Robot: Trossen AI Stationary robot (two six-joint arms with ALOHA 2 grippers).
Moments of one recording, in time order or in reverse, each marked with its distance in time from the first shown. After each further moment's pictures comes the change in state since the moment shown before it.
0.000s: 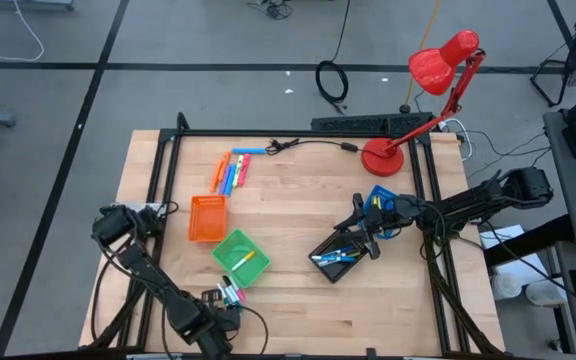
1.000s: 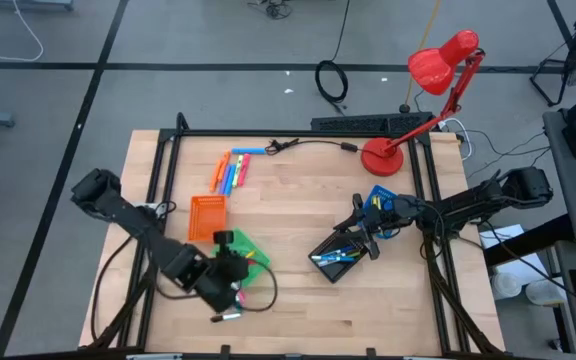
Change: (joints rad) left arm 0.238 -0.408 -0.010 -0.234 -0.539 0.471; right arm 0.000 0.000 0.000 -0.022 0.004 0.016
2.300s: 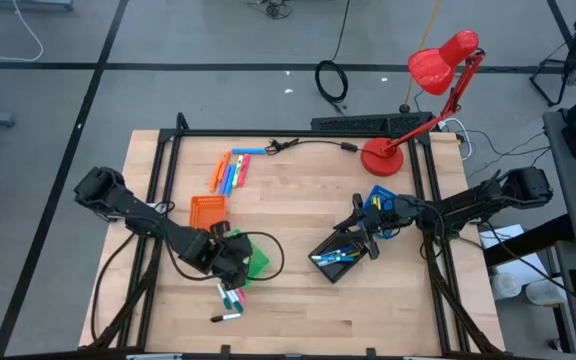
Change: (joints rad) left arm 0.140 -0.001 -0.122 0.019 0.200 -0.205; right arm 0.000 0.000 0.000 0.000 0.004 -0.007
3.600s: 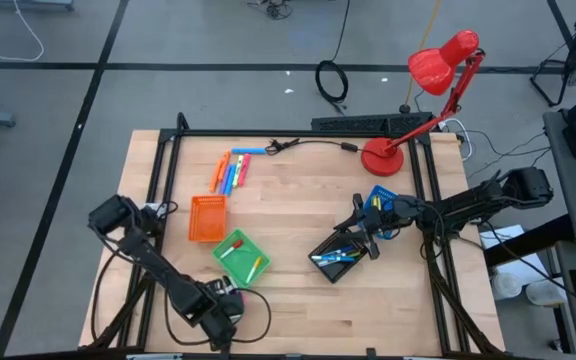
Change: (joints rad) left arm -0.321 0.316 -0.004 0.314 0.341 -0.362; right arm 0.000 0.000 0.001 -0.012 -0.003 -0.056
